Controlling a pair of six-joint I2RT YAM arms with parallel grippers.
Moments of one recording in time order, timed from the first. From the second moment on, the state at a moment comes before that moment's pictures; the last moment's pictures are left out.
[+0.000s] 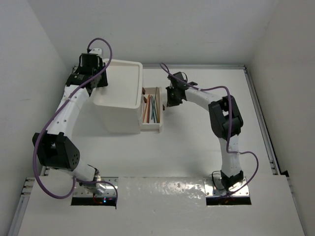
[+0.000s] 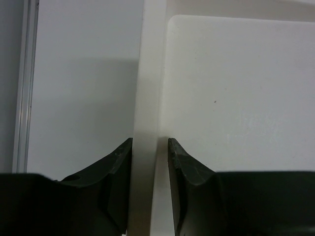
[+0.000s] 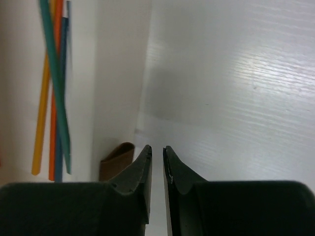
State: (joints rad) left arm -0.11 1.52 1.51 -0.66 -0.15 -0.11; right arm 0.46 2.15 1.58 -0.42 -0.07 0.34
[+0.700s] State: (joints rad) left arm -0.11 1.51 1.45 -0.57 -0.10 -0.07; right arm 0.52 2.20 1.61 -0.27 -0.22 0.40
